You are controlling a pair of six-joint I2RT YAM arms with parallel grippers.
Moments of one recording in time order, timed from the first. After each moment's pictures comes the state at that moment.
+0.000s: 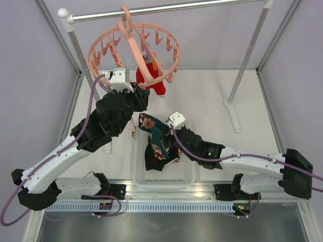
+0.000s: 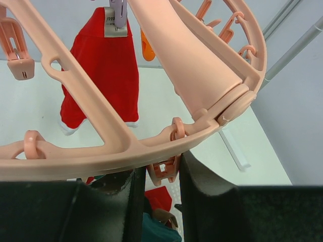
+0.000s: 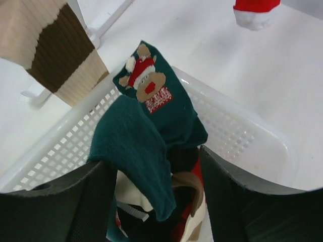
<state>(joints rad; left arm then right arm) -0.95 1.08 1.38 -0.42 -0.62 -0.42 1.16 1.22 0.75 0.19 0.50 0.16</state>
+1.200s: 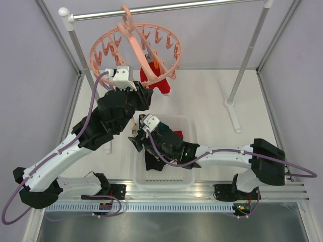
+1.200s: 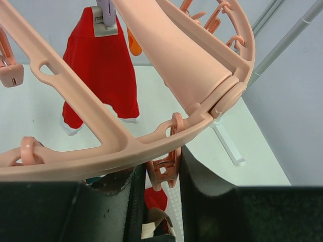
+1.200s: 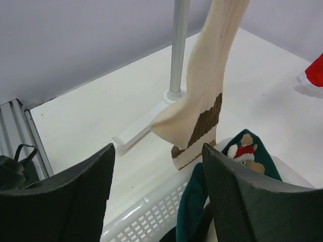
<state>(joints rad) -0.95 1.11 1.42 -0.43 -0.57 -0.41 1.25 1.50 0.92 0.56 0.31 0.07</state>
